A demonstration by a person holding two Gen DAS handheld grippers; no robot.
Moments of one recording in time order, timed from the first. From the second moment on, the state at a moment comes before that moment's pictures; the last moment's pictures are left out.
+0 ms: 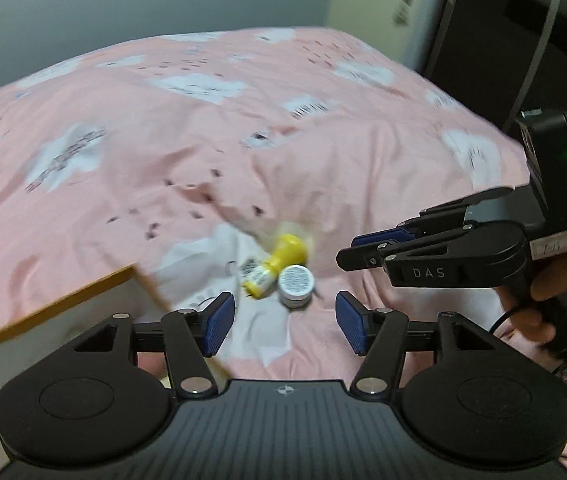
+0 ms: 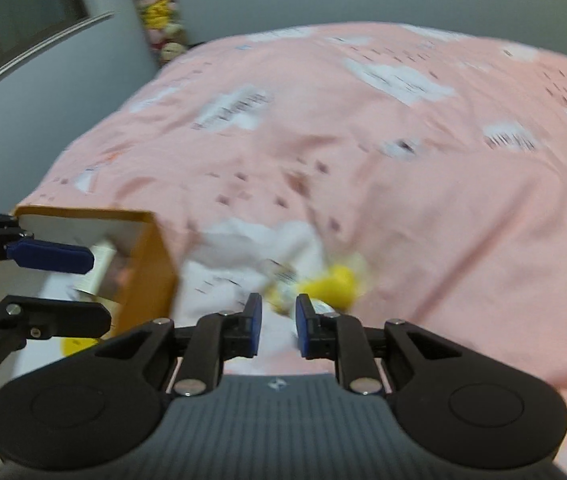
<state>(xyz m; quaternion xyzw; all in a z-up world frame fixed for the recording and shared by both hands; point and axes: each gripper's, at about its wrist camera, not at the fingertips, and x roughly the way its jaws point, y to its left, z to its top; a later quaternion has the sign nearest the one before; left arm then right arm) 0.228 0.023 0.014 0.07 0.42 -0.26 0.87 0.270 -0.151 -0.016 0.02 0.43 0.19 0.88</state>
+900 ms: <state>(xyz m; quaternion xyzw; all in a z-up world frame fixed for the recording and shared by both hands) 0.303 -0.027 -0.056 0.23 0.44 -0.30 0.81 0.317 -0.140 -0.115 -0.02 0.46 0.23 0.86</state>
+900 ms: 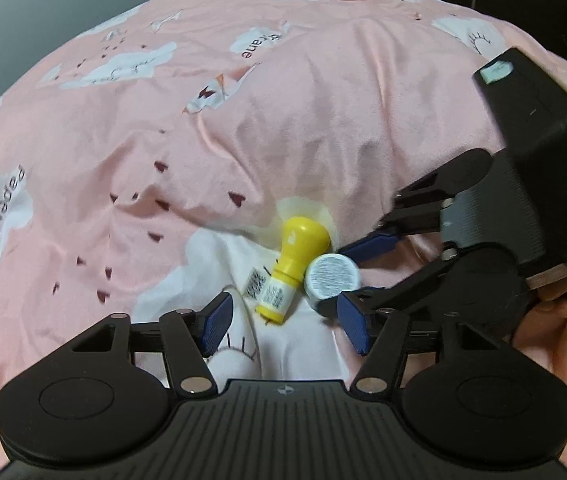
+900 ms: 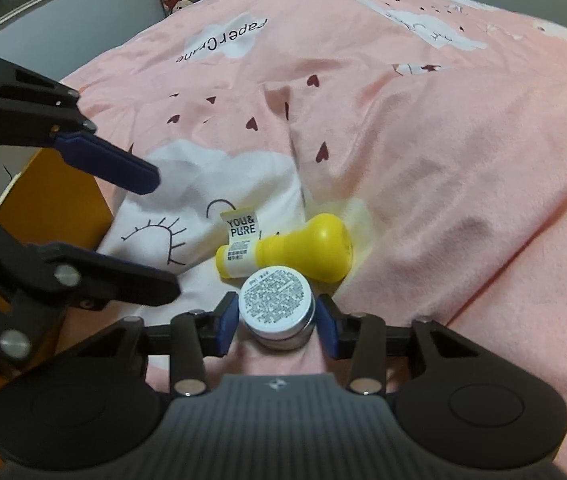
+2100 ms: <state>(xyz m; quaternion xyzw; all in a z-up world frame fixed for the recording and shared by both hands) 0.337 -0.088 -0.106 0.35 0.46 -0.32 0.75 0.321 -0.205 -0.113 0.10 0.48 0.22 0.84</state>
